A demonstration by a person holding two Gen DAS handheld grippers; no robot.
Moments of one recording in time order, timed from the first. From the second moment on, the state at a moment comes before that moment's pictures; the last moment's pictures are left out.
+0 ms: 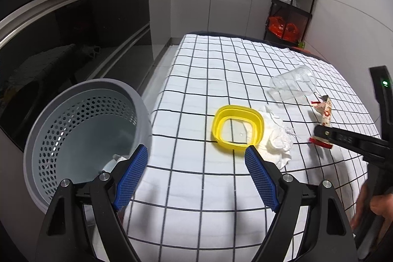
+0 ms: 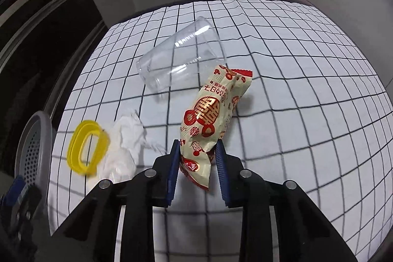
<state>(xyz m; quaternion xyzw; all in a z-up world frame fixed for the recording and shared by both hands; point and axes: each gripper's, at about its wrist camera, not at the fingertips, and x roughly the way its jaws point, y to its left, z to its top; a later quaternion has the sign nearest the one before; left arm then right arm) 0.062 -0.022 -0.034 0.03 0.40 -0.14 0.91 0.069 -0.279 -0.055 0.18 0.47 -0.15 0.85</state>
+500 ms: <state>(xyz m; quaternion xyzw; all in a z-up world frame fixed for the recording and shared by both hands) 0.098 -0.073 -0.057 0.02 0.44 -0.20 0.87 0.017 -0.300 -0.035 0.24 0.43 -0.11 0.86</state>
